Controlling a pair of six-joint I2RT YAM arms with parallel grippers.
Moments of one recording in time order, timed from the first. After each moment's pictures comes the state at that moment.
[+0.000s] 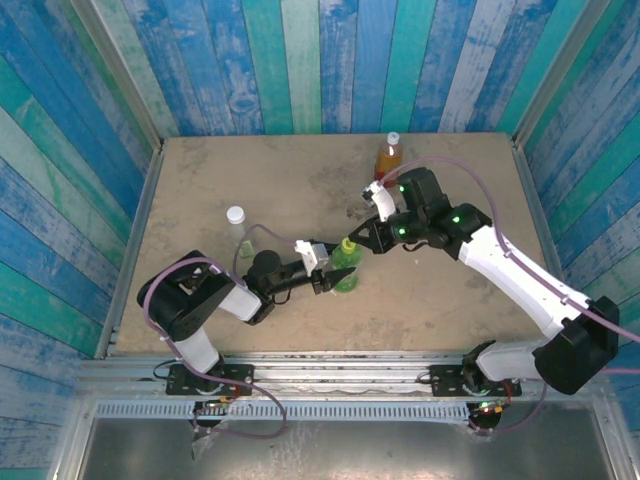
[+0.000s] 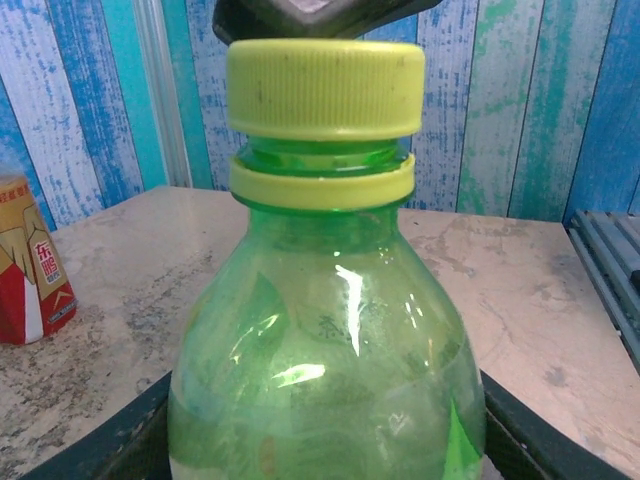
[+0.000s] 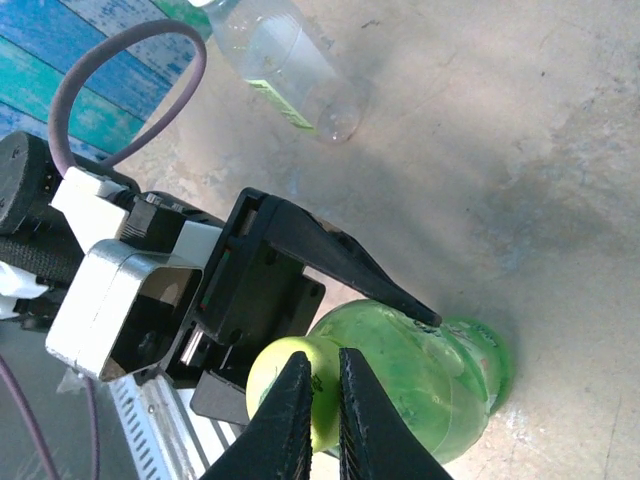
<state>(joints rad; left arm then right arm) -0.70 1.69 0.34 1.40 0.53 0.02 0.60 1.31 1.16 -0.63 -0.53 0.20</state>
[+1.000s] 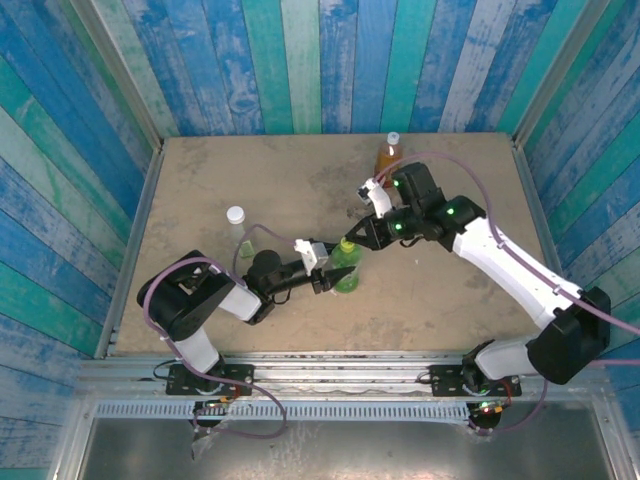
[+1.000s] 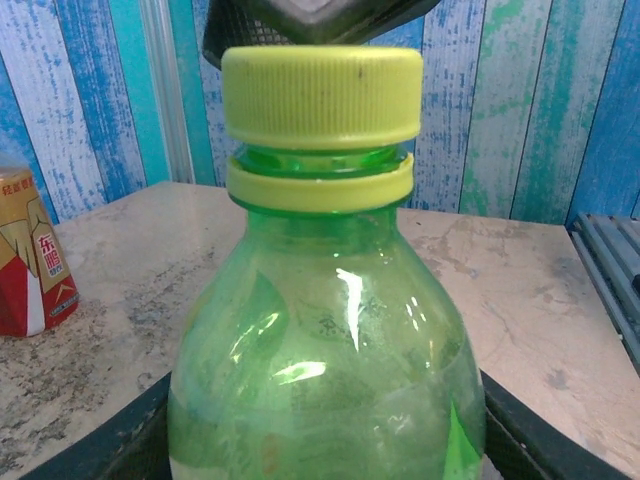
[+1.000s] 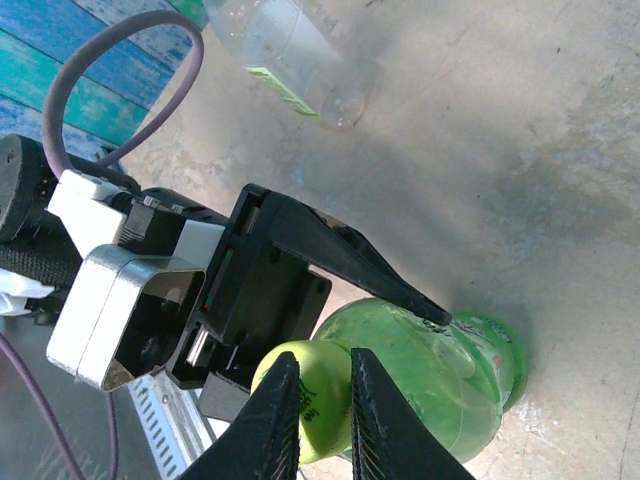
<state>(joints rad) -0.70 1.69 0.34 1.40 0.52 0.01 0.60 1.36 1.22 -0.68 -0.55 0.20</state>
